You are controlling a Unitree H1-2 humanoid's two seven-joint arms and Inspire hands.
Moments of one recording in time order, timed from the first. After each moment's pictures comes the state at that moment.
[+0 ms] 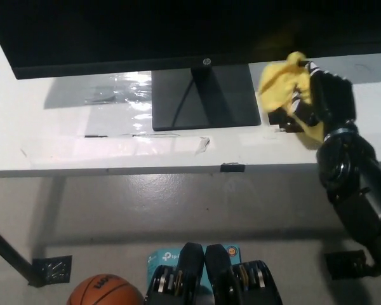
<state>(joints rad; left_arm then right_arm) 0.16 0.35 -0.08 0.29 0.14 -0.17 -0.18 -0.75 -0.25 0.35 0.53 -0.70 0.31 -0.16</state>
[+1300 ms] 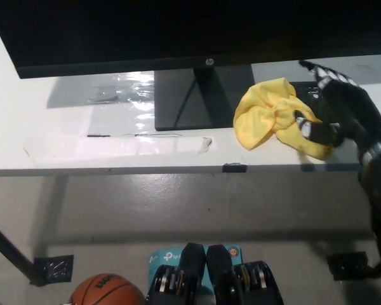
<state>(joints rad) 0.15 0.35 -0.05 0.29 0.14 -0.19 -0.18 -0.46 -0.25 0.10 -0.31 -0.88 0.44 0.51</state>
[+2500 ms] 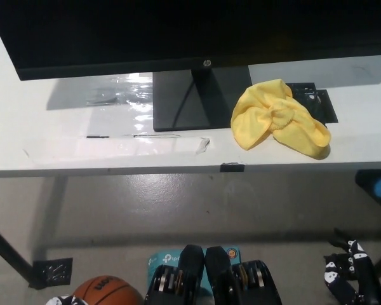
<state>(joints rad) 0.12 0.34 -0.04 0.32 0.13 -0.20 -0.18 0.10 -0.01 -0.12 0.04 -0.46 -0.04 0.01</state>
